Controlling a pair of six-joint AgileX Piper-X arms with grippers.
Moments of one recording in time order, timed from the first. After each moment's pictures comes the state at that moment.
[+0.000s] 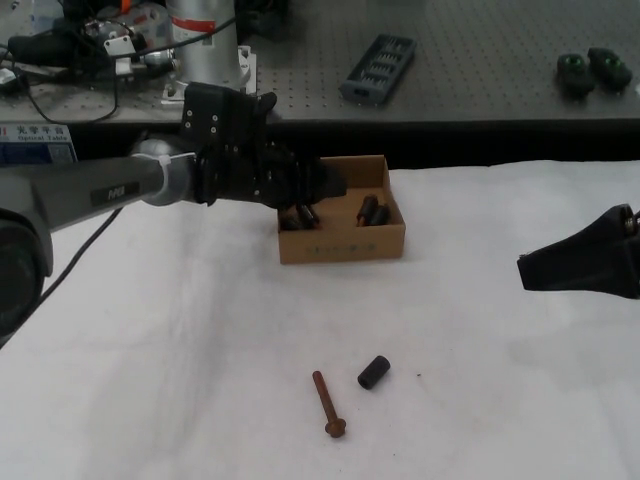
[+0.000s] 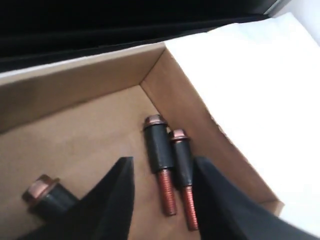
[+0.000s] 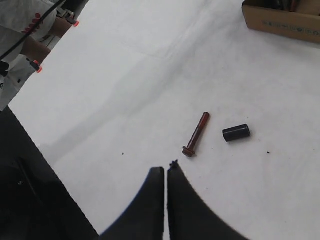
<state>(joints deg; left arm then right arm) -19.1 137.0 -104.5 -1.8 34.4 -13.2 19.7 63.8 -51.9 45.7 -40.0 -3.5</state>
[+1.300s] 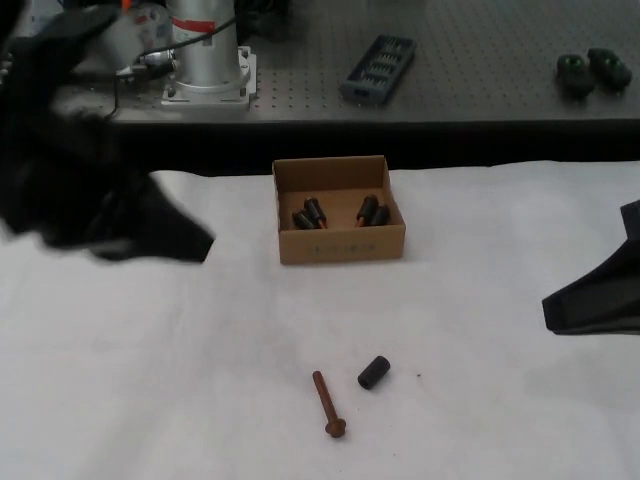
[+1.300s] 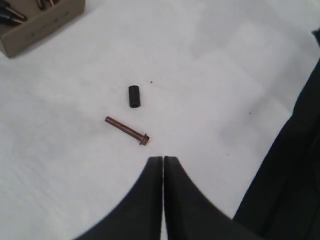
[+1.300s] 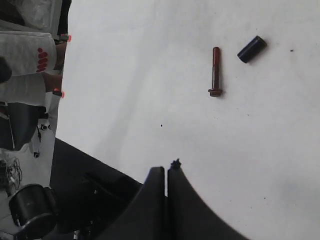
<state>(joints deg) -19.6 70.6 -67.1 48.5 33.2 11.9 19.7 60.5 -51.9 55.8 -39.9 24.4</state>
